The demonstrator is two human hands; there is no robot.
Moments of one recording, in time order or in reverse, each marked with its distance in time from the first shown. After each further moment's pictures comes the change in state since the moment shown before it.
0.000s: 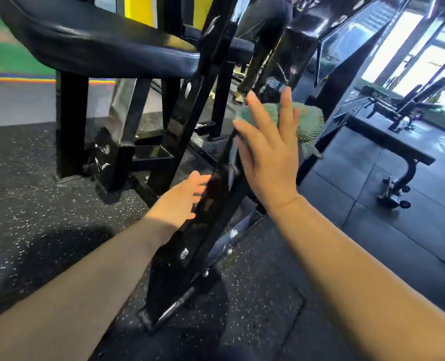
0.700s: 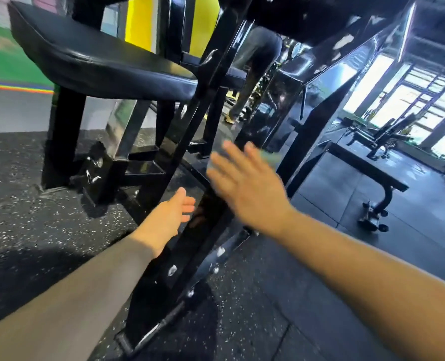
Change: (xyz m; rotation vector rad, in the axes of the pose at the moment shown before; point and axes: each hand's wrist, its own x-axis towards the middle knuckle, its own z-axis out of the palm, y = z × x) left_hand -0.002 0.002 -0.006 -0.017 0.095 -0.057; right_hand 0.009 -0.003 -0.026 -0.594 -0.568 -0.556
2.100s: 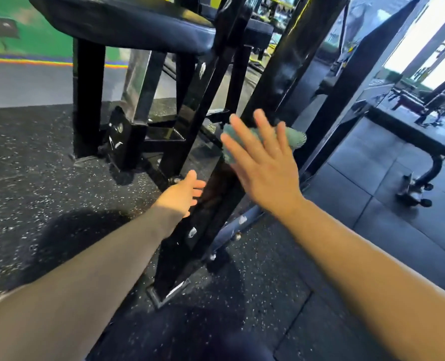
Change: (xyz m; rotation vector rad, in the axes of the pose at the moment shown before) left_hand 0.007 -0.042 0.006 0.009 0.071 -0.147; right_hand -0.027 -0.050 0.044 0.344 0.337 0.243
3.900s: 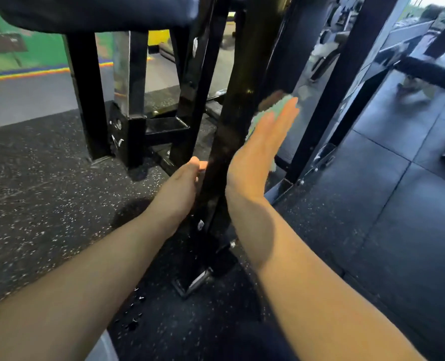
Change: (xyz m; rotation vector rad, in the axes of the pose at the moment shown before) left_hand 0.004 0.002 0.010 0.118 0.109 0.225; right_hand 0.023 -0.068 0.022 1.134 0.396 1.380
